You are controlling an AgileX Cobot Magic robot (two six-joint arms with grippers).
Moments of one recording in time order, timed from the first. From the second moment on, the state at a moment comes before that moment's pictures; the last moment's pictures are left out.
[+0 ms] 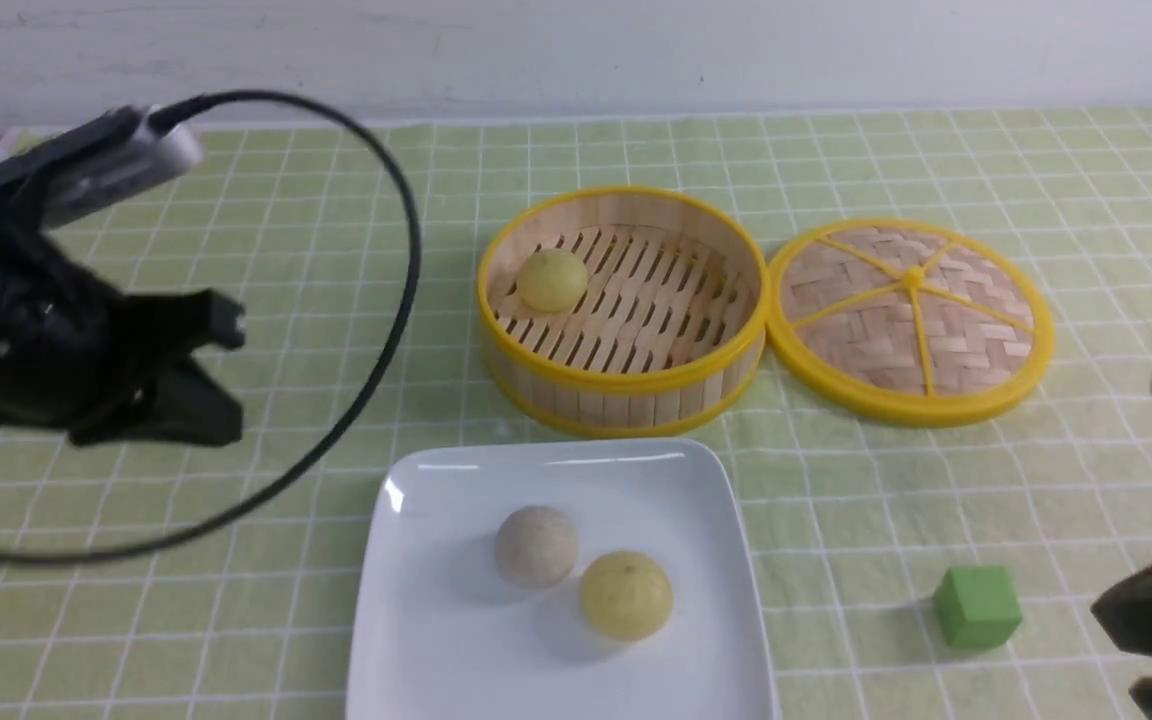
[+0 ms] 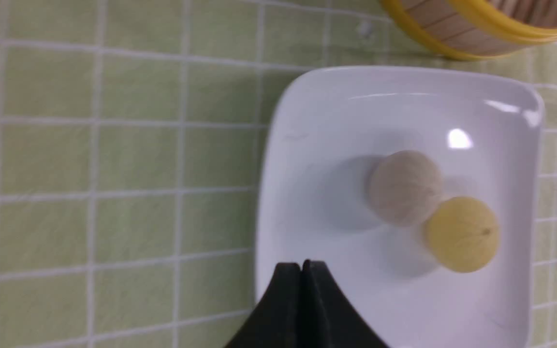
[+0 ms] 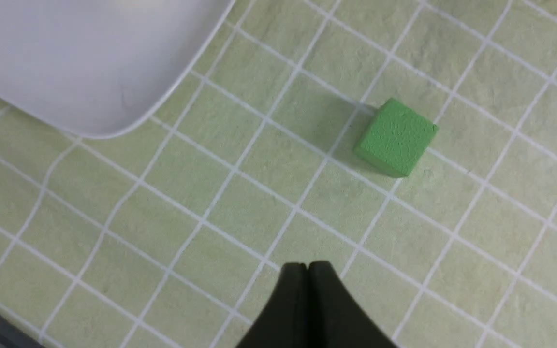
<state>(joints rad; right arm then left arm) 0.61 0.94 -0.80 0.02 0.98 0.05 -0.02 1.41 -1.14 -0.49 1.02 0.17</state>
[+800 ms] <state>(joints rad) 0.61 0.90 -0.71 0.01 0.89 0.05 -0.41 2.35 -2.38 -0.08 1.24 -0.17</state>
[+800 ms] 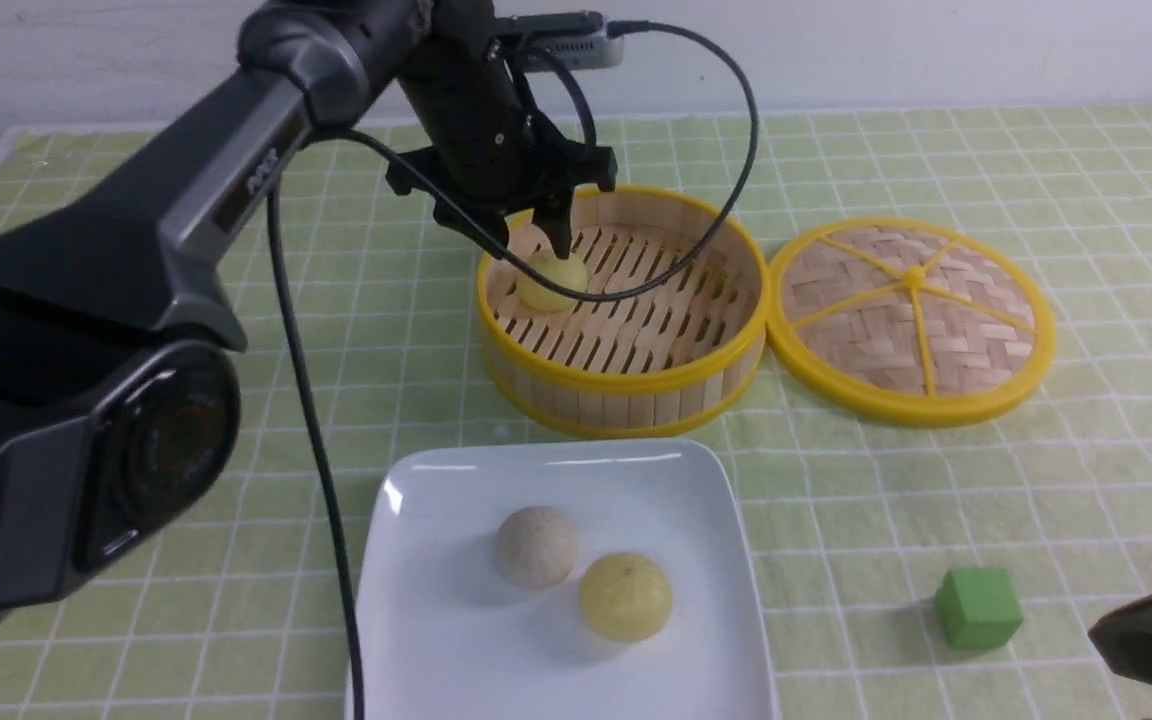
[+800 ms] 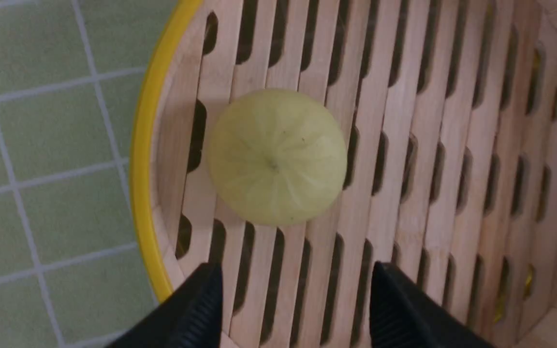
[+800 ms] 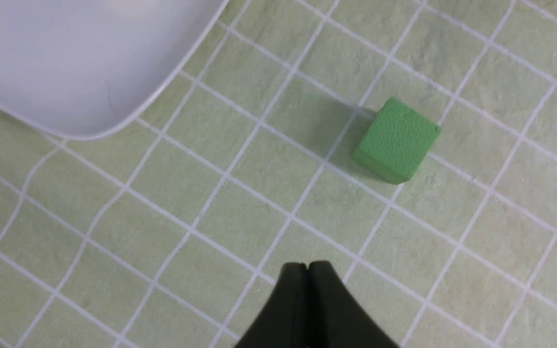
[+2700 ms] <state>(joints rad) 0.61 0.90 -0.71 0.04 0.90 0.05 -0.42 1.60 -1.00 -0.28 0.93 -0.16</state>
